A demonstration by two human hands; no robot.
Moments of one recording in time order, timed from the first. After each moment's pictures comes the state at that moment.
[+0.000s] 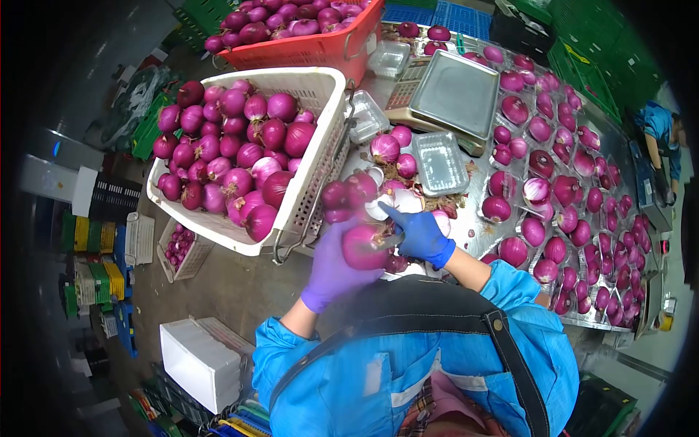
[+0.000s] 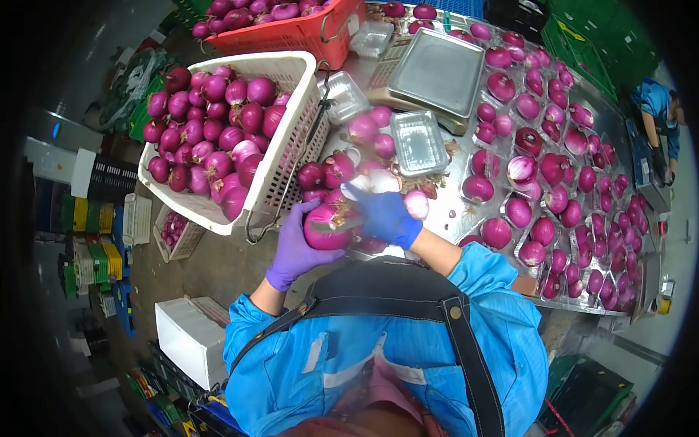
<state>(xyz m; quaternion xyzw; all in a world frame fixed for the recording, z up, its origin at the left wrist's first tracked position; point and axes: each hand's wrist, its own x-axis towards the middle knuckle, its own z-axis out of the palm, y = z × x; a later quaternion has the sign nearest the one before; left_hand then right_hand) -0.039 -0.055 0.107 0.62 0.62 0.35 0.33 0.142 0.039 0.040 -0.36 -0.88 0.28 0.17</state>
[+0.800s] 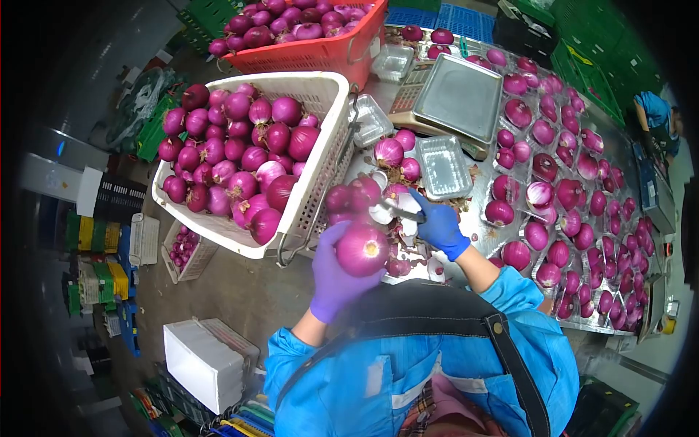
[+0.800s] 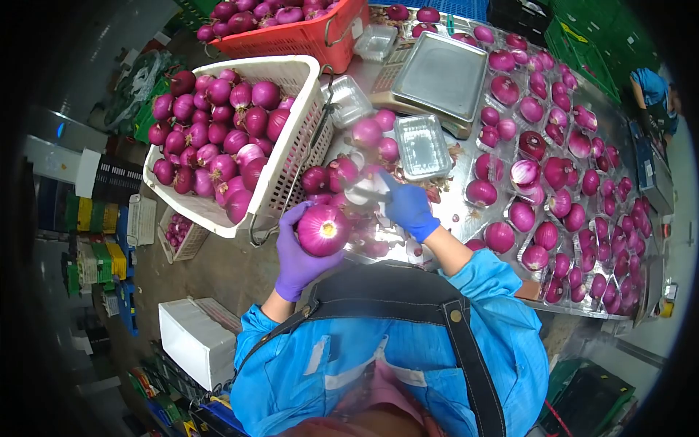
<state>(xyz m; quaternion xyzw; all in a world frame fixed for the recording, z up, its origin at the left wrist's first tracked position) -0.028 -0.062 0.102 0.61 0.63 0.44 0.21 0.164 0.060 0.016 -0.48 -0.82 0.25 0.20</state>
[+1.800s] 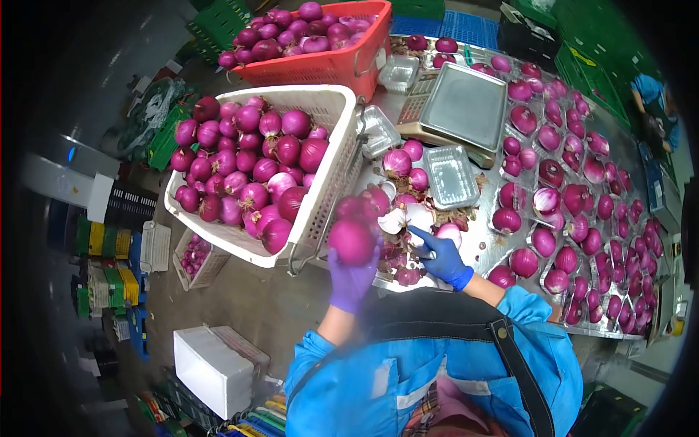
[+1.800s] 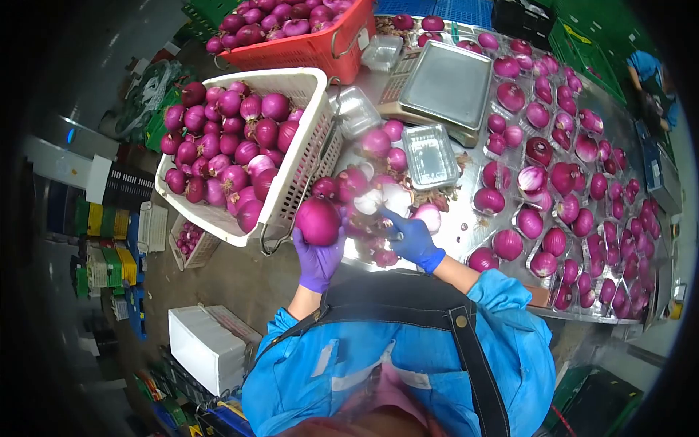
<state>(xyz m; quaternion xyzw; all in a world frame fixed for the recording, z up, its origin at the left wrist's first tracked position) -0.038 -0.051 0.022 -0.06 0.14 0.71 0.69 0.173 0.020 0.002 -0.43 -0.76 0.45 0.21</state>
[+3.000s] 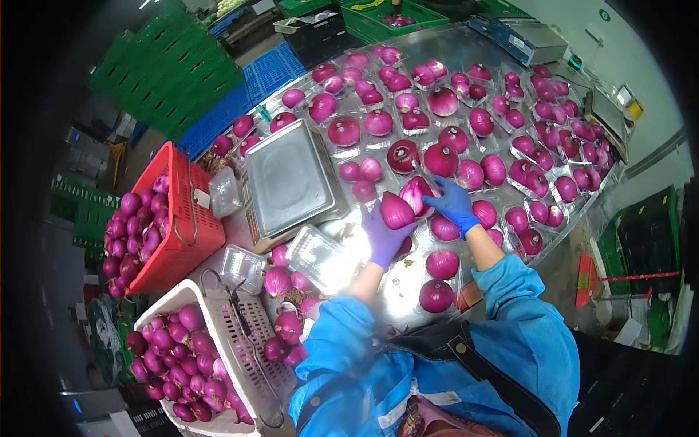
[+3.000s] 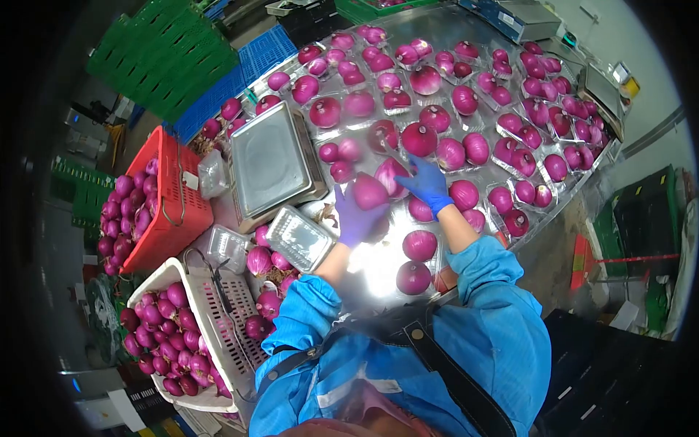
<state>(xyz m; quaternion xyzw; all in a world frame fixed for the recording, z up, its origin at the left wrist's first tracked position) 0.287 0.170 -0.052 0.76 0.48 0.24 0.36 0.477 0.114 -0.018 -0.79 -0.44 0.23 0.36</state>
